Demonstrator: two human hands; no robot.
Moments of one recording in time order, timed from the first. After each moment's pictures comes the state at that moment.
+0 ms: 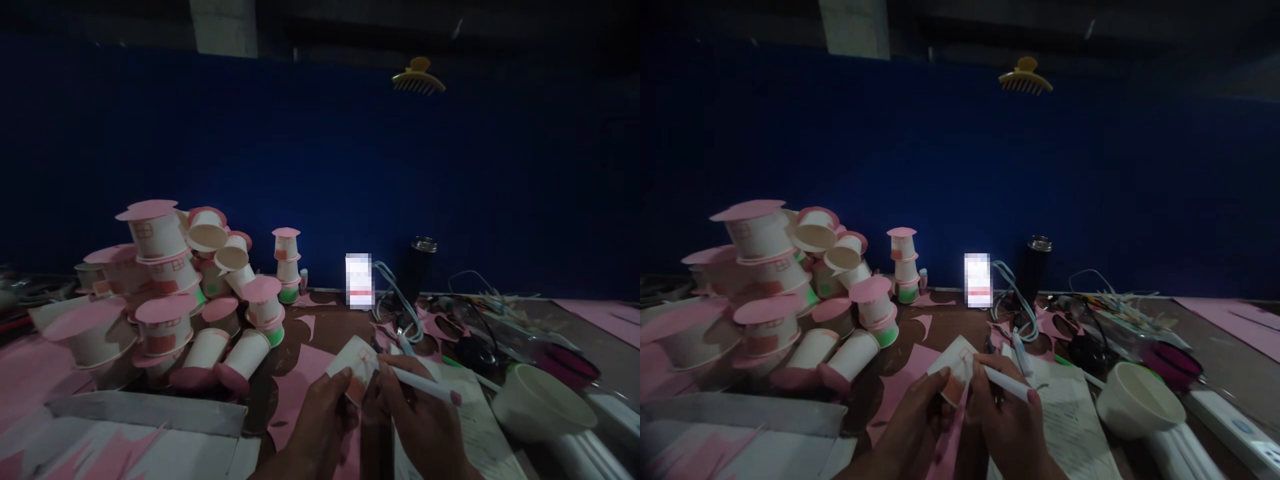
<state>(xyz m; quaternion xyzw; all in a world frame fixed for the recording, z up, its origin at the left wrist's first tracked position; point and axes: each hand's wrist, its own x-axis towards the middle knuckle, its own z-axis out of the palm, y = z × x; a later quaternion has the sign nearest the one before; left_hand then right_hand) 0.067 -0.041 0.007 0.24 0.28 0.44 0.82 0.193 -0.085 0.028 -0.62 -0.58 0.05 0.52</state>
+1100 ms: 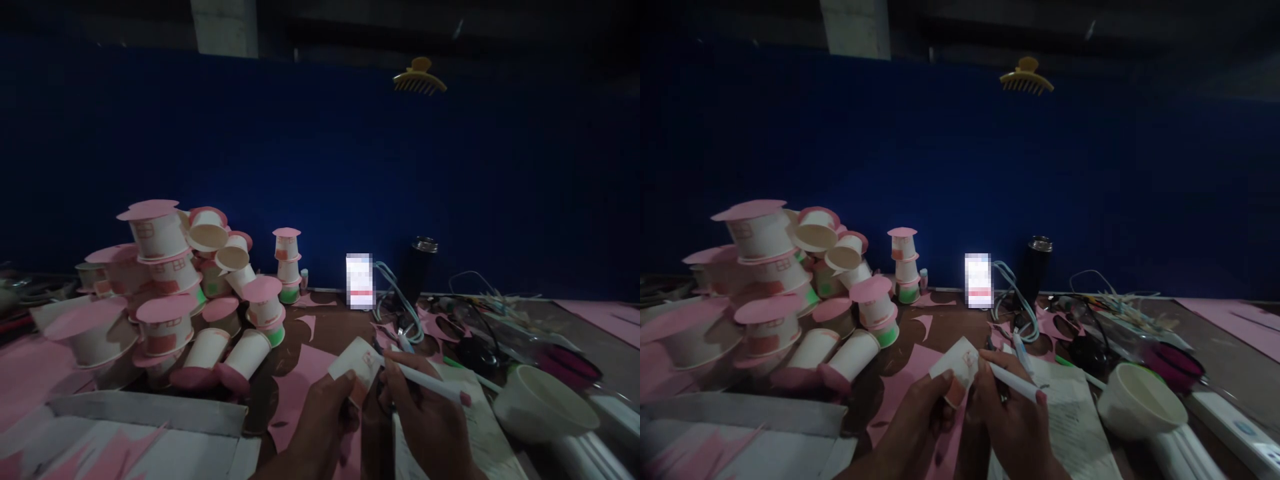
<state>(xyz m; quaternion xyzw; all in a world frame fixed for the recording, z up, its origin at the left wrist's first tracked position) 0.066 -0.040 0.003 0.33 0.30 0.41 0.80 0.197 -0.084 0.030 -0.64 -0.55 0.05 0.54</state>
